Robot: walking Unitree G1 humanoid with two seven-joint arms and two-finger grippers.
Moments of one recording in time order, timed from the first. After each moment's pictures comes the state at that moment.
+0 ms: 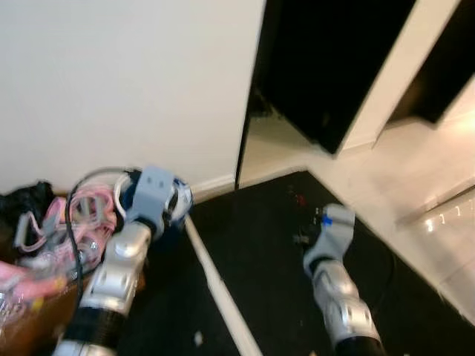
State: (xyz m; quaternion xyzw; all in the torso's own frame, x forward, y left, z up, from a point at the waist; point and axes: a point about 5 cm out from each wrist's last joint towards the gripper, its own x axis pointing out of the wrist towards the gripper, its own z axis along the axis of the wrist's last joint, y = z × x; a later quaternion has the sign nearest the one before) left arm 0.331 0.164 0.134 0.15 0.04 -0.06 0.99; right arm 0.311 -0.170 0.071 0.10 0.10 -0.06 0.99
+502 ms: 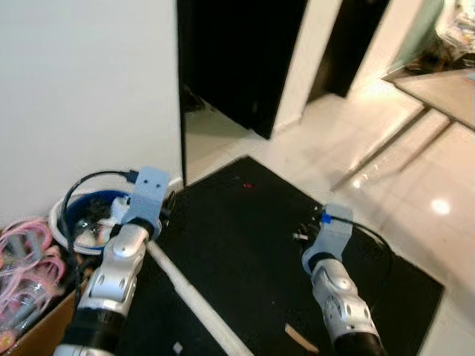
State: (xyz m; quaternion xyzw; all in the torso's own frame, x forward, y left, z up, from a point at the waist) left arm 0.329 0.165 0.133 0.14 0.04 -0.05 0.99; right arm 0.314 -0.170 0.076 0.10 0.09 -0.06 0.99
